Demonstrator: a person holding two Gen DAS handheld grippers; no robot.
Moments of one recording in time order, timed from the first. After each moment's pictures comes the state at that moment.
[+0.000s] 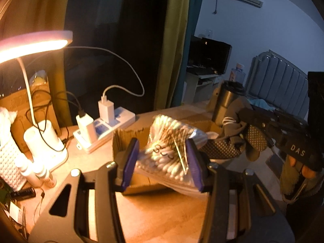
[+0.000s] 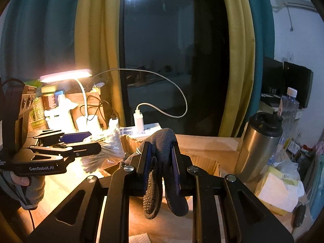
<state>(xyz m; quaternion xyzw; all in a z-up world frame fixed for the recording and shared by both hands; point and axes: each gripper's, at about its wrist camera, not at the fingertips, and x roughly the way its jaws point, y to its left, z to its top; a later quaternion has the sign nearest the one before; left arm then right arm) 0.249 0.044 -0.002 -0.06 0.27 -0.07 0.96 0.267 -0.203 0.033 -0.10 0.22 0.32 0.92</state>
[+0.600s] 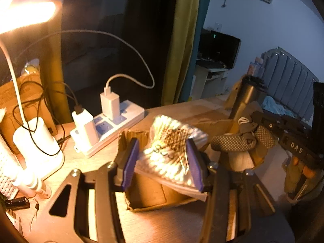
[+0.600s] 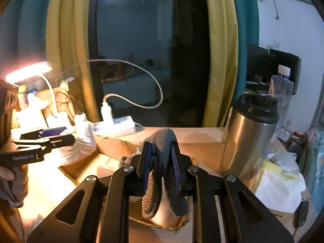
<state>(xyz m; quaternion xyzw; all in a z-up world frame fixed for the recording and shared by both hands) 0.307 0.060 -0.032 -0.07 0.30 -0.05 0.95 0.324 -0.215 -0.006 -0.09 0.25 0.26 0.93</state>
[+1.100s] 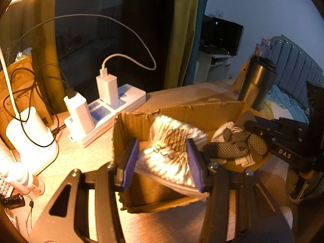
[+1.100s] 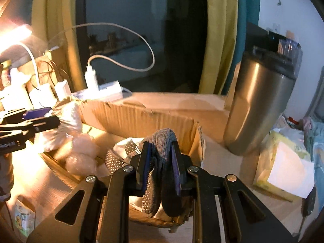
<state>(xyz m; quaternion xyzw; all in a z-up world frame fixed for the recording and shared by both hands) 0.320 0.053 -0.065 -0.05 0.34 -0.04 0.94 0.348 -0.206 -0.063 -0.12 0.34 0.23 0.91</state>
